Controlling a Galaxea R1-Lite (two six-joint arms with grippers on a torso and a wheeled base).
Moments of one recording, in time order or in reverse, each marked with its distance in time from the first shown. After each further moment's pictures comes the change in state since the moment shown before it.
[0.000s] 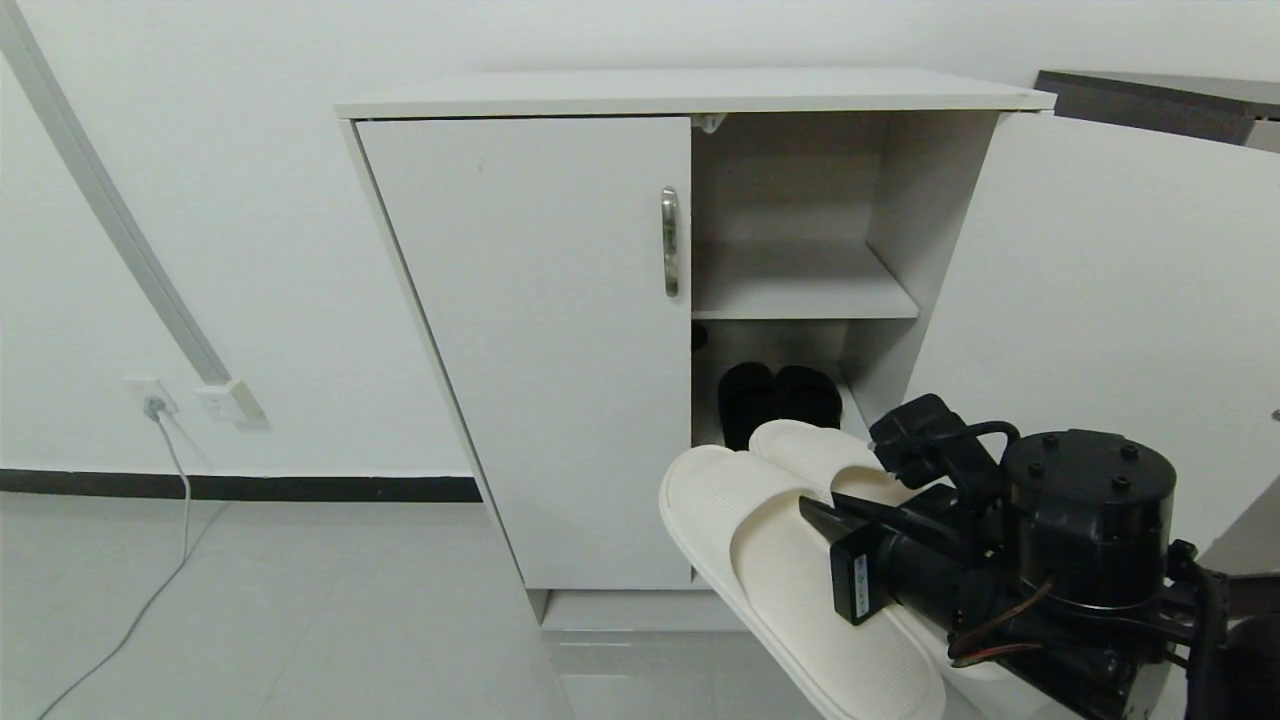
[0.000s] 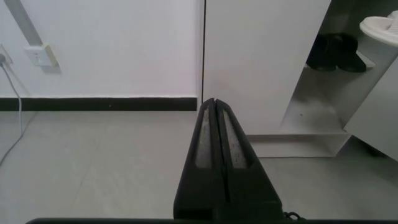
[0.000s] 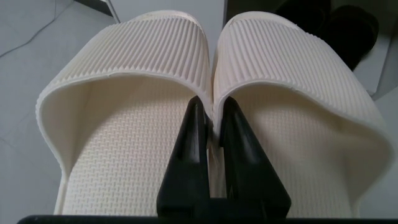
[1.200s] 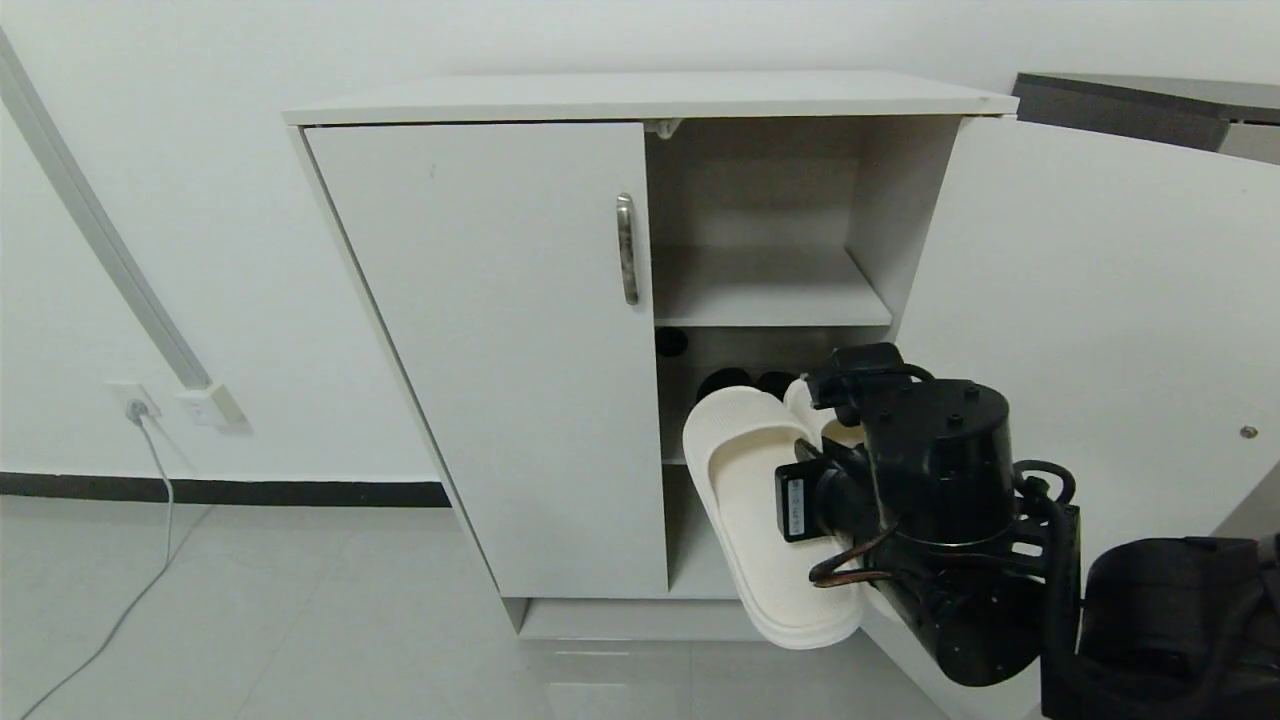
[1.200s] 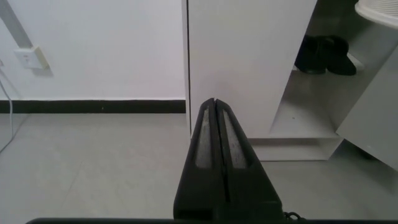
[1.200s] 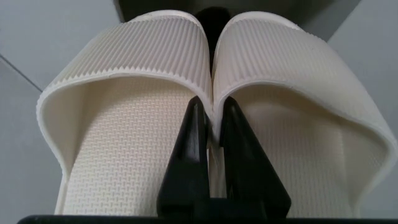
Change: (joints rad) left arm 0.000 0.000 0.000 0.000 -0.001 0.001; right arm 0.087 0.116 -0.303 0.221 -0.456 0.082
